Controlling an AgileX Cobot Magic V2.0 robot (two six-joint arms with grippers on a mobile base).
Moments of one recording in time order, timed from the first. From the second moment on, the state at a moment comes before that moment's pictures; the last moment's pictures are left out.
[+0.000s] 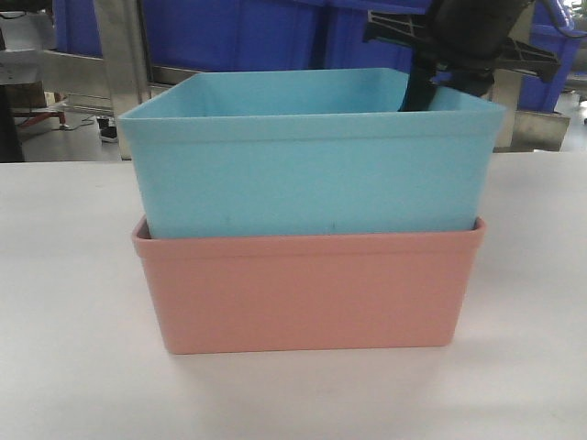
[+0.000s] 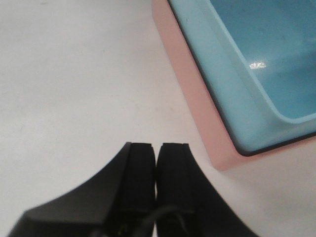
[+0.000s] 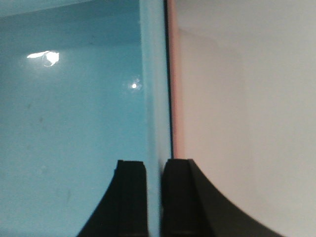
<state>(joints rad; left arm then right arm) -0.51 0.94 -0.73 0.17 0.52 -0.30 0.32 1.81 -1.49 0.13 0.67 0.33</state>
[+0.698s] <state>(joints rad) -0.51 0.98 -0.77 0.15 0.49 -0.36 0.32 1.69 -1.49 0.08 0.76 0.17</state>
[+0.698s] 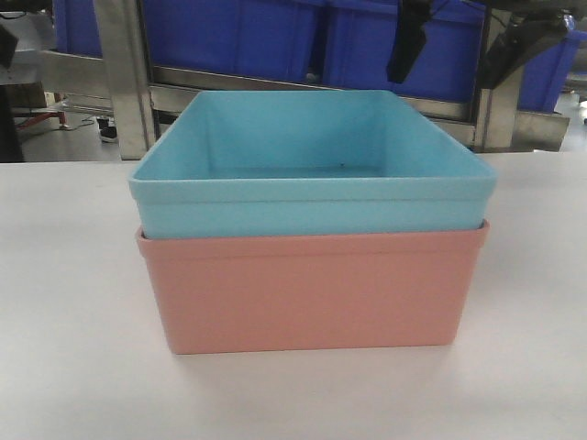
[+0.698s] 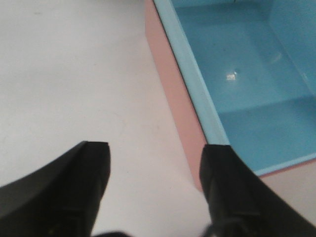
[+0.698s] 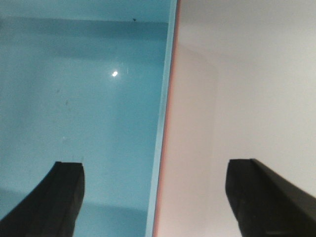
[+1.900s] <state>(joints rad) -0.51 1.93 -1.58 0.14 0.79 -0.40 0.32 1.87 -1.49 0.13 0.71 0.12</state>
